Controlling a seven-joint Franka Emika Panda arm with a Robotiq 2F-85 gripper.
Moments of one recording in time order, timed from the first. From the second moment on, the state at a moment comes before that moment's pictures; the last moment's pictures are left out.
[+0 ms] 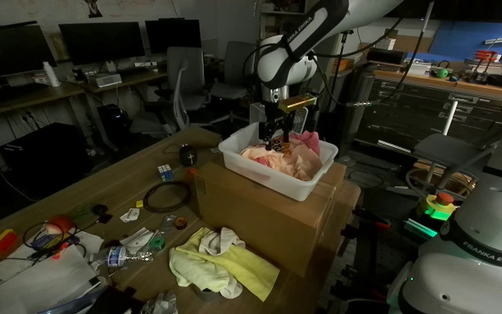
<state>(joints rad) -0.17 0.40 -0.13 -1.98 0.06 2.18 0.00</state>
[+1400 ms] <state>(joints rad) -0.20 0.56 -0.13 -1.85 0.02 2.14 -0.15</state>
